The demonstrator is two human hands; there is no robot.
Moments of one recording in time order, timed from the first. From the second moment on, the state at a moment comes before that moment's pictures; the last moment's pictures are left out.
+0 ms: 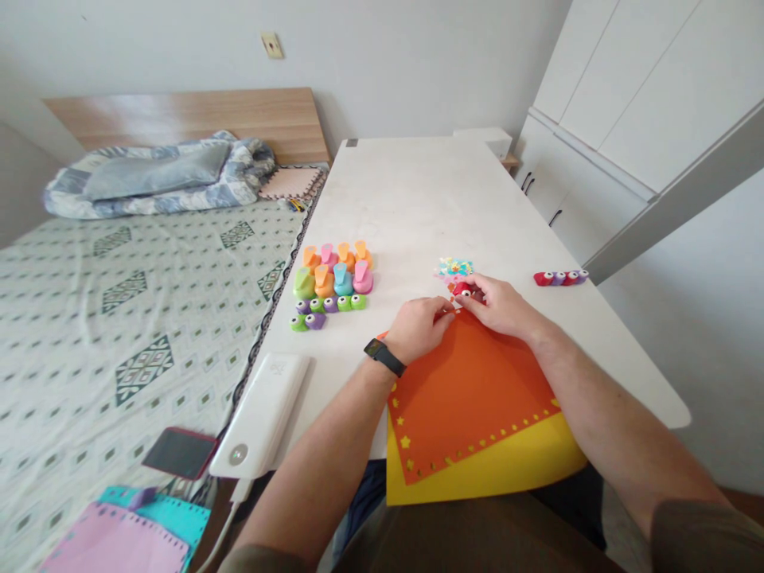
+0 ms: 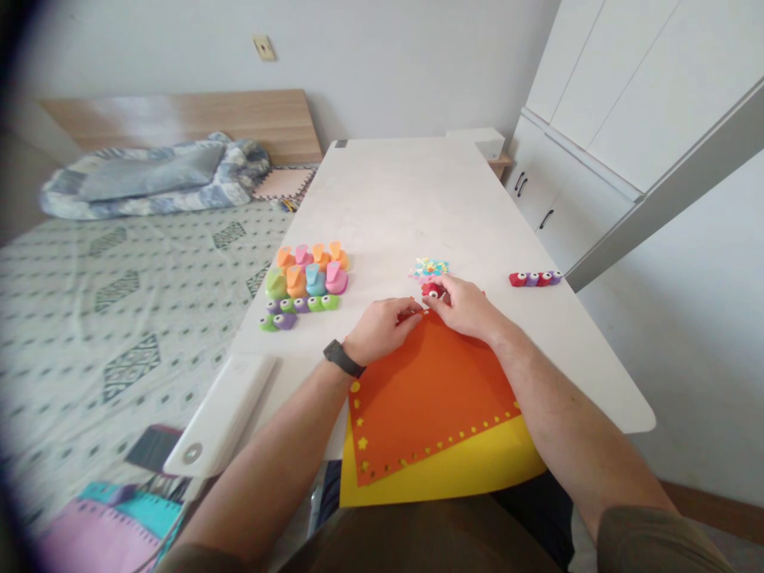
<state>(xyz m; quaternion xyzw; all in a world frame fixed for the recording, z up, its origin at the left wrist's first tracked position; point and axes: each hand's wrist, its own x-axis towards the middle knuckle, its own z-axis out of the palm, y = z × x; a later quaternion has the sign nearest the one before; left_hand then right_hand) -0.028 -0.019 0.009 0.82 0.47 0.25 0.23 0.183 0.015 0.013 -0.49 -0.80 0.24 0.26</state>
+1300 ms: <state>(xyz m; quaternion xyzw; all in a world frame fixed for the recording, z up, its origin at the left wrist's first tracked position) -0.016 -0.011 0.013 0.79 0.46 0.25 0.31 0.182 0.017 0.008 -0.50 -0.81 0.19 0.24</state>
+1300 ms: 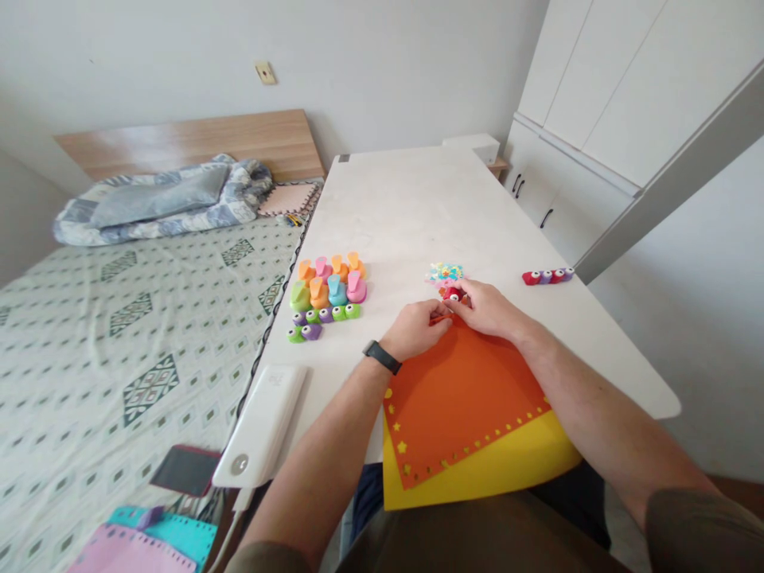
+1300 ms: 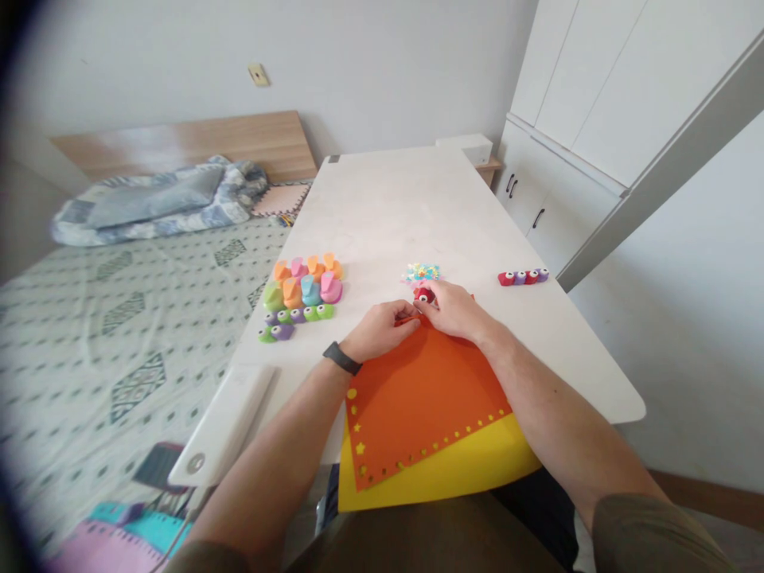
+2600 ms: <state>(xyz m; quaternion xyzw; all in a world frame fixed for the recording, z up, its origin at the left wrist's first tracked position) -0.011 -0.007 0.010 0.76 0.50 0.27 0.31 0.181 0.017 0.007 -0.50 -0.81 0.18 0.24</state>
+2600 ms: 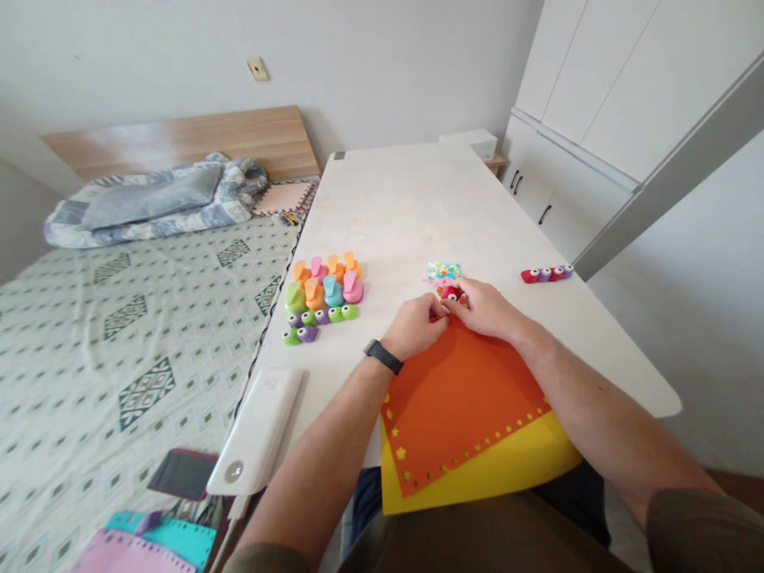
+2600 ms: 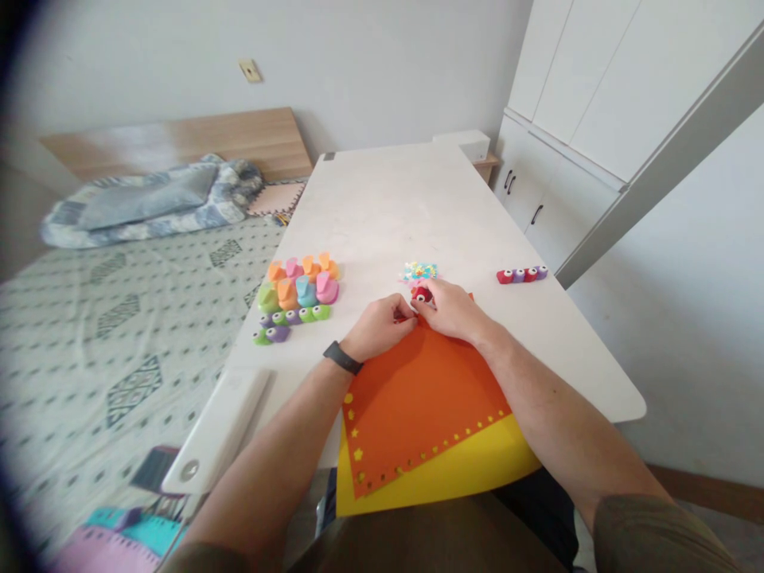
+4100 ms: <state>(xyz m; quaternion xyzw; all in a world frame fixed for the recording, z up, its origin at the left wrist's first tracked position) -0.030 -0.002 0.012 0.71 0.50 0.26 0.42 0.179 0.011 0.014 -0.49 -0.81 0.19 0.25</state>
